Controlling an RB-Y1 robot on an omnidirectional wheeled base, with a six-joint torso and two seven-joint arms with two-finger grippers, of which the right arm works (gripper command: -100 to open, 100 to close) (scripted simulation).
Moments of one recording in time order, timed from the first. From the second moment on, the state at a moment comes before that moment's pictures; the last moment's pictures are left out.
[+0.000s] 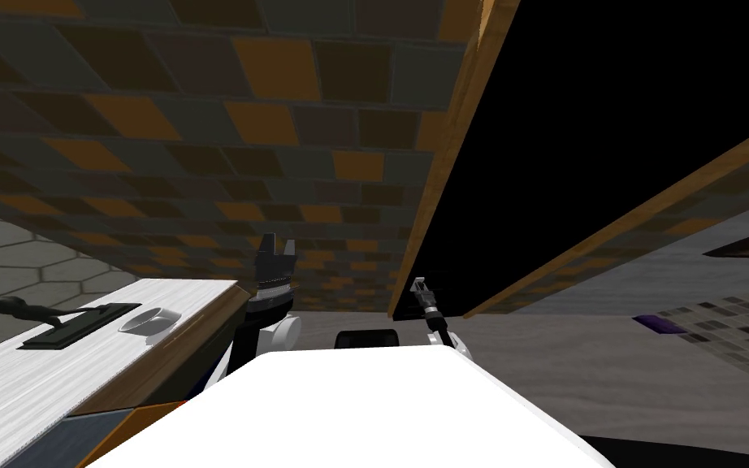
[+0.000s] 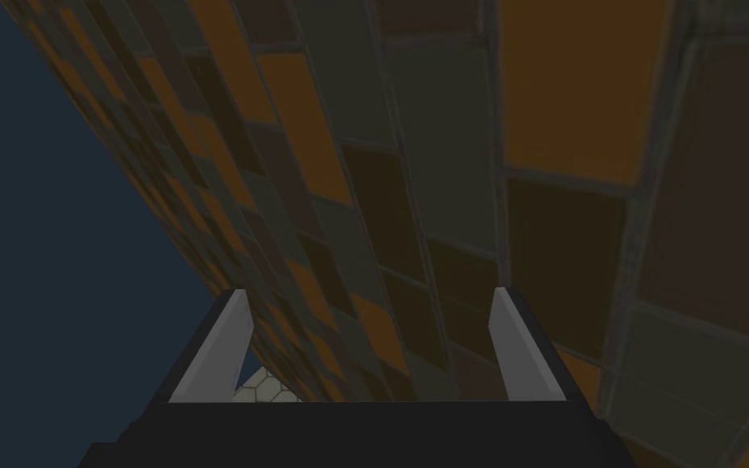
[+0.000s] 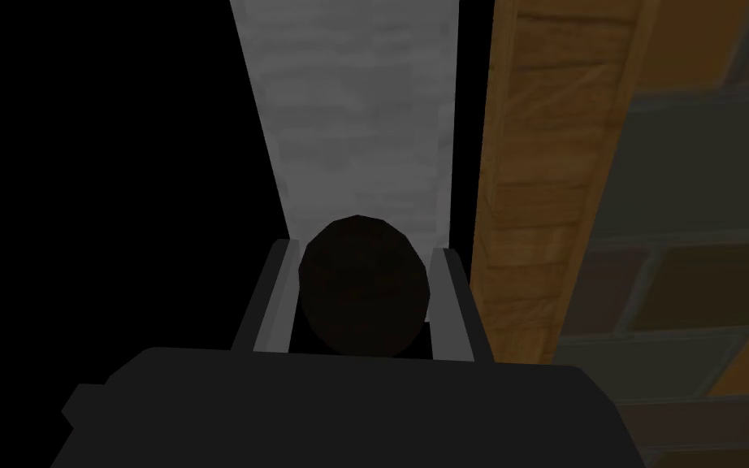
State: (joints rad) arm 0.02 -0.21 -0.12 -0.70 0.14 -0.89 1.13
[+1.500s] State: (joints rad) arm 0.01 -0.23 -0.09 -0.69 0.06 -0.89 0.78
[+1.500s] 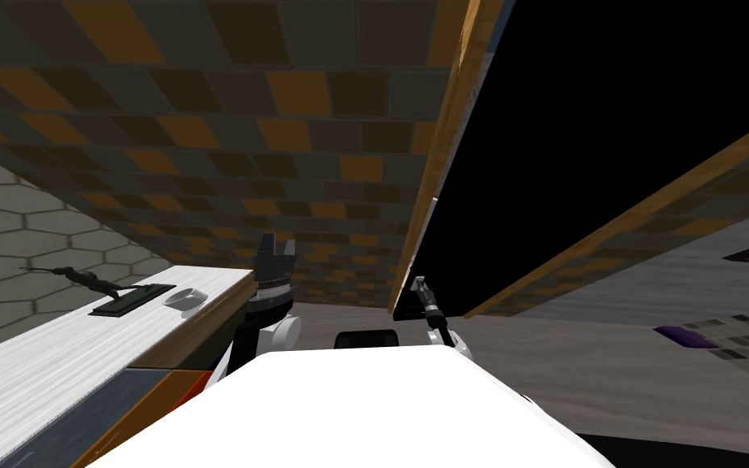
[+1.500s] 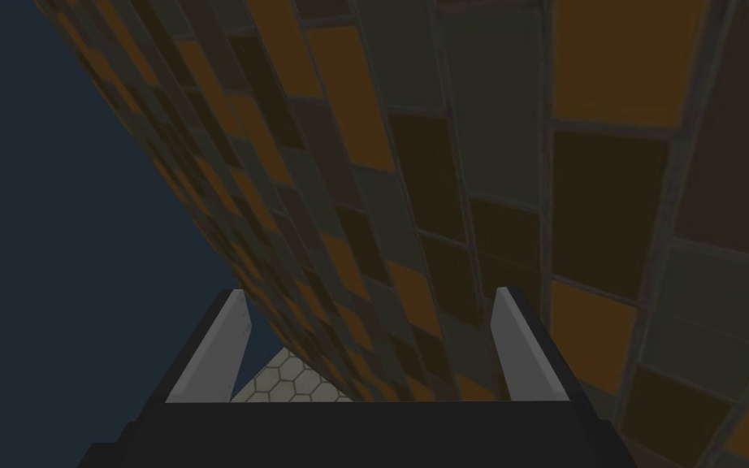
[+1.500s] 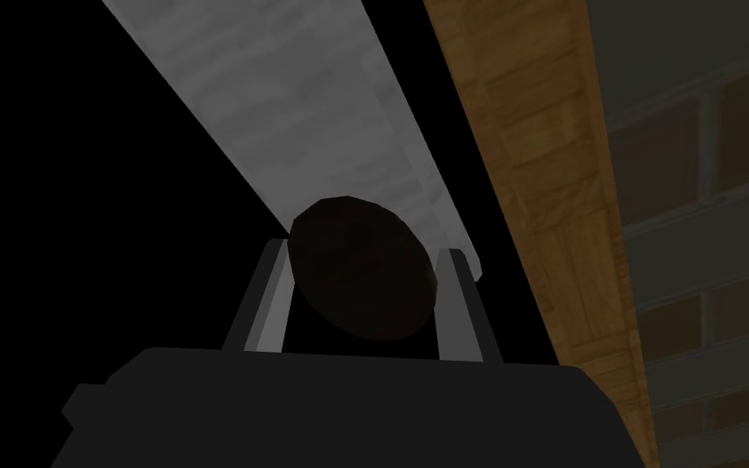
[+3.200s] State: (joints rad) arm -0.03 -0.25 -0.05 -0.62 -0.04 -0.92 0.38
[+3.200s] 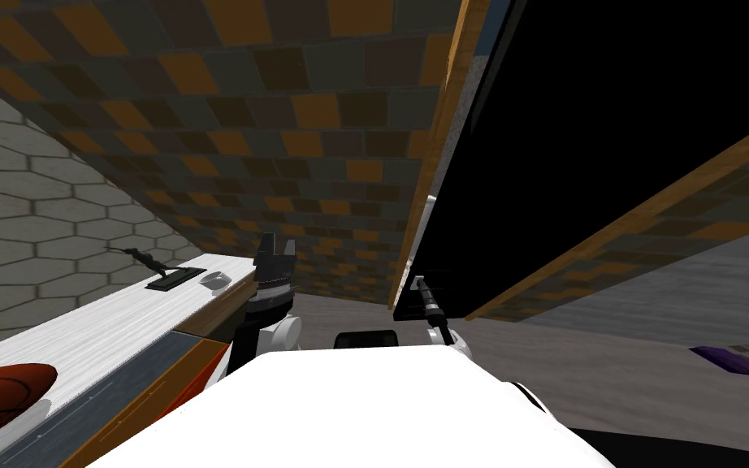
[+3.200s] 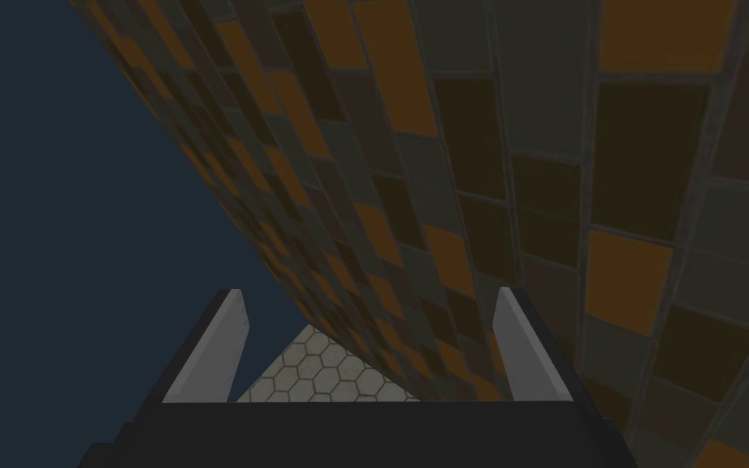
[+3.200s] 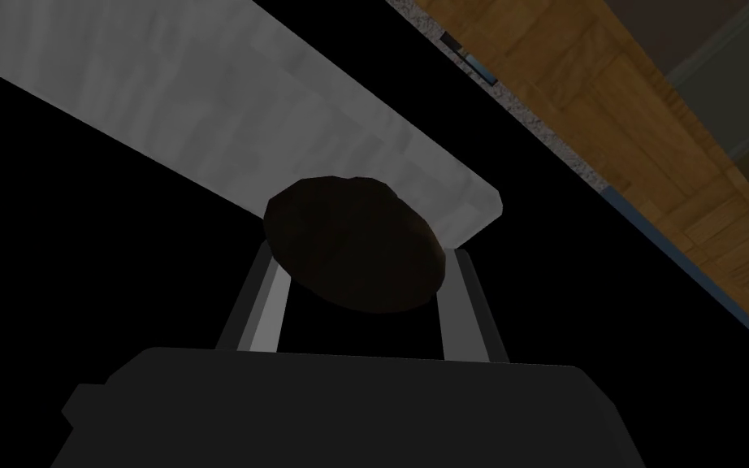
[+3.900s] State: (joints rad) arm -0.02 -0.25 -0.03 -0.66 -0.08 -0.89 0.24
